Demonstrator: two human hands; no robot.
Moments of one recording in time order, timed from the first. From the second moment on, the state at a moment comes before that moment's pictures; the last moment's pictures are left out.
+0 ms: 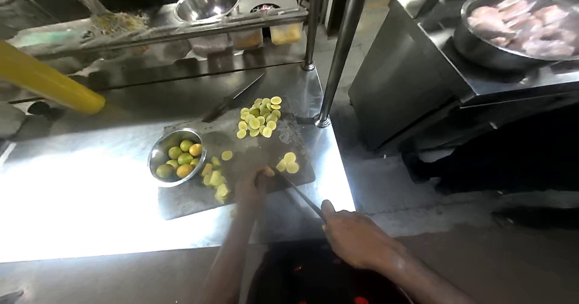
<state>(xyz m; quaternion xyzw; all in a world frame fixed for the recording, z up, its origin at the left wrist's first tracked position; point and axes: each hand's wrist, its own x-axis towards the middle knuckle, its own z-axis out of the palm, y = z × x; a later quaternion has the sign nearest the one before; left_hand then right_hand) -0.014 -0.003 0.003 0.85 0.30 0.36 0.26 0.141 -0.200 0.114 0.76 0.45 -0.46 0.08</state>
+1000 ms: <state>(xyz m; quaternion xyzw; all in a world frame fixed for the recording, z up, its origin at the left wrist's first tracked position) 0.038 0.009 0.037 0.91 0.34 -0.01 0.22 0.174 -0.265 0.060 0.80 0.41 -0.41 -0.17</state>
